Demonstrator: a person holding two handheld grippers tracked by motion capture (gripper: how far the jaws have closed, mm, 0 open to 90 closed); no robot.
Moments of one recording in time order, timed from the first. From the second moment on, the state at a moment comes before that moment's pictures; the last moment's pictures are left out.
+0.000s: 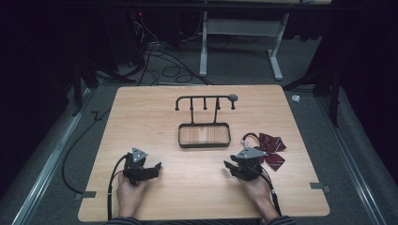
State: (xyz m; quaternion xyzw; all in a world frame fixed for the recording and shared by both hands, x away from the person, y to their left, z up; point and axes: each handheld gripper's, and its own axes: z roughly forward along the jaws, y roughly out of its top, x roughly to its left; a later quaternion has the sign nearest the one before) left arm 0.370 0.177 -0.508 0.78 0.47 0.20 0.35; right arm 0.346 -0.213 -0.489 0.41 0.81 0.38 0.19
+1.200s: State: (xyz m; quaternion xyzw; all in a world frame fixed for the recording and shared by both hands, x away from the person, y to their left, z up) left arm 0.370 0.177 -0.508 0.78 0.47 0.20 0.35; right arm 0.357 -0.283 -0.425 0.46 0.75 0.42 0.23
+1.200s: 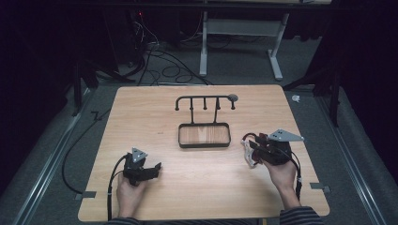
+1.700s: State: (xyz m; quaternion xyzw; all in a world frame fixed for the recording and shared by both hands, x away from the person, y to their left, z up) left arm 0.370 0.177 -0.508 0.78 0.47 0.20 0.35; right arm 0.388 -0.290 -0.425 0.47 0.75 0.40 0.24
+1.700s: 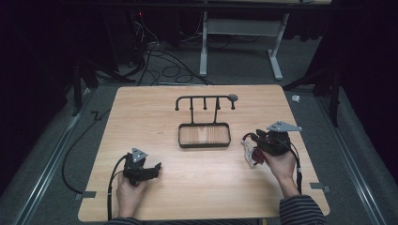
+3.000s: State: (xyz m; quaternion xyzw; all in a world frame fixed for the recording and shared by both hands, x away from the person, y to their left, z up) left arm 0.370 0.177 -0.508 0.78 0.48 0.20 0.35; right arm 0.459 -0.294 -0.483 0.51 0.78 0.32 0.20
